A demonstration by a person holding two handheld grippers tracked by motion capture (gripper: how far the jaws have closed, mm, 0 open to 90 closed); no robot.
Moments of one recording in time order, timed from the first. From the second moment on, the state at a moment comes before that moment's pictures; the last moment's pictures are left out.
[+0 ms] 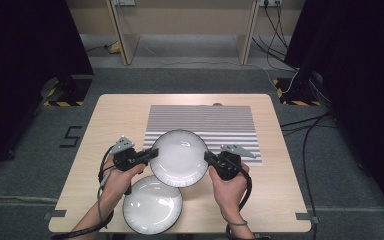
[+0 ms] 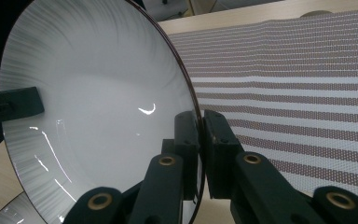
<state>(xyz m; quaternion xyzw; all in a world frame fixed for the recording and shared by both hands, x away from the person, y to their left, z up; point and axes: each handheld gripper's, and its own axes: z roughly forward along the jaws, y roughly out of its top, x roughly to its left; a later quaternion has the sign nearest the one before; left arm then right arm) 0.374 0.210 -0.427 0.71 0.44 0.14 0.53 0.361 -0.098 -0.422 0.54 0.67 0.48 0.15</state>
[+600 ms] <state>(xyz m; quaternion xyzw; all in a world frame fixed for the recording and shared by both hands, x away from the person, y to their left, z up) 0.386 0.204 -0.427 0.71 0.43 0.14 0.53 0.367 -0.101 -0.421 0.55 0.67 0.48 0.16</state>
